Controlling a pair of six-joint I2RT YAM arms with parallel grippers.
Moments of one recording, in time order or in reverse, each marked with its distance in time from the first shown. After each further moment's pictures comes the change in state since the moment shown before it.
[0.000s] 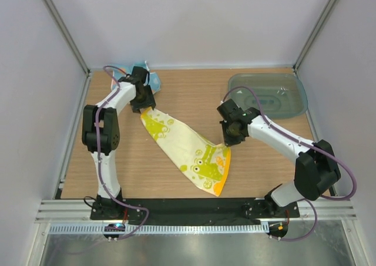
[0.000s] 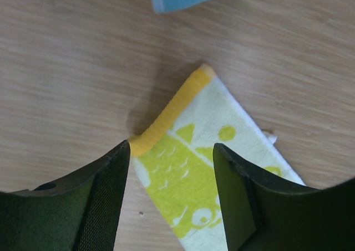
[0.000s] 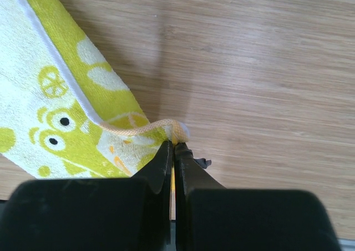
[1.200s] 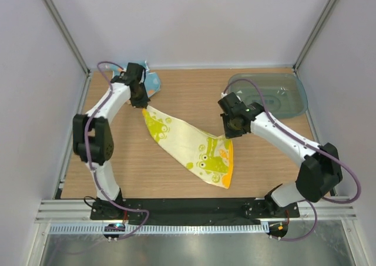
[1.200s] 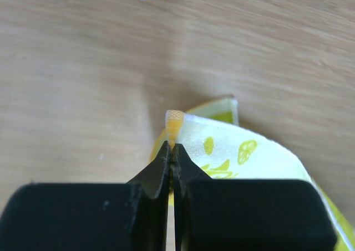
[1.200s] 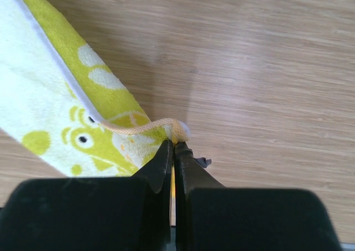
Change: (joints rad) left arm -0.010 -0.062 0.000 0.002 0.039 0.049; right arm 0.000 0.011 0.094 -0.032 0.072 -0.039
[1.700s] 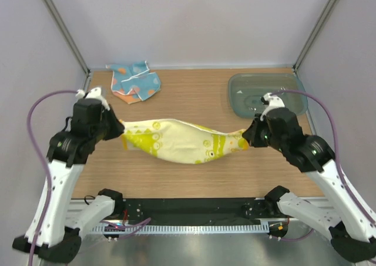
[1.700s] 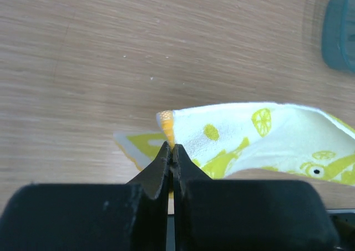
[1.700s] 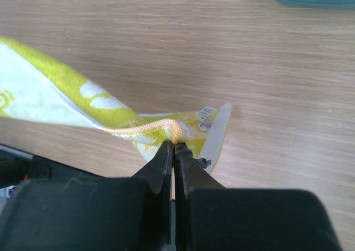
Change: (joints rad) left arm -0.072 -1.016 -0.319 -0.279 -0.039 -0.031; right arm 0.001 -0.600 -0.014 -0.081 -0.068 0.089
